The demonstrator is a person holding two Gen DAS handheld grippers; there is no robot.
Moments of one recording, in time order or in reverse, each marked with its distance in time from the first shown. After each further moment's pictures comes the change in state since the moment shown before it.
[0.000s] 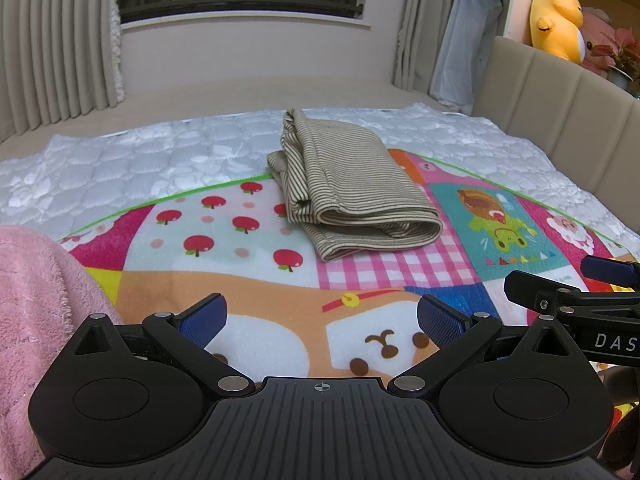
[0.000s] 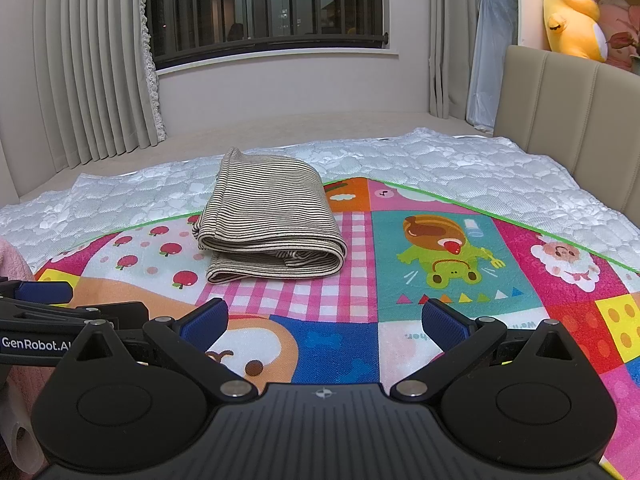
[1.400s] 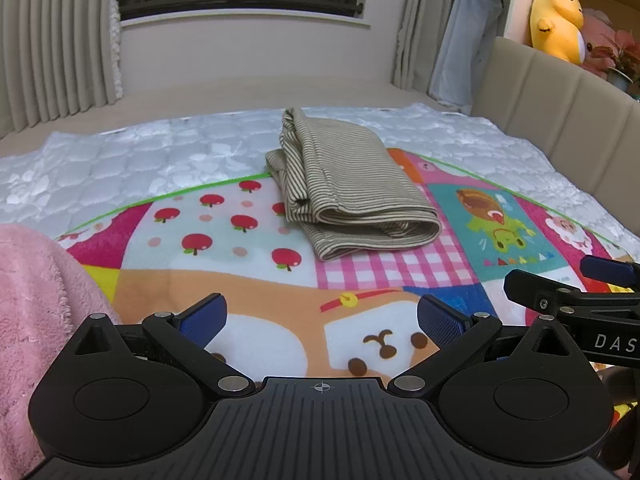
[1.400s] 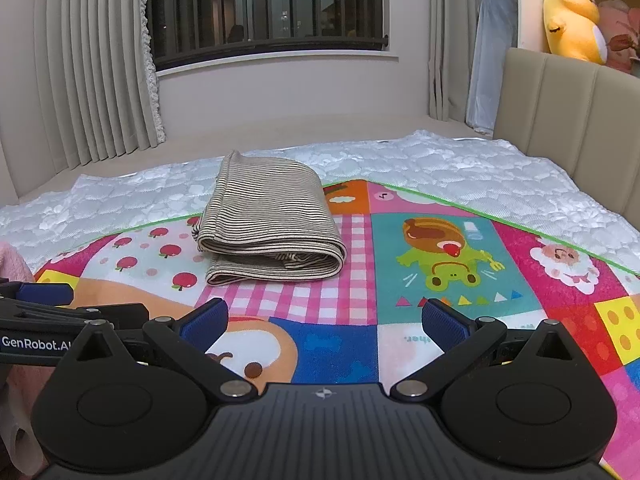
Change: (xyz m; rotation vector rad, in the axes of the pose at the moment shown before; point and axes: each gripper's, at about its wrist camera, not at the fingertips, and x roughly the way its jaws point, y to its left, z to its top) left arm 0.002 0.002 0.001 -0.005 0.004 -0.008; right arm 0.000 0.003 0.001 -0.001 -0.006 -0.004
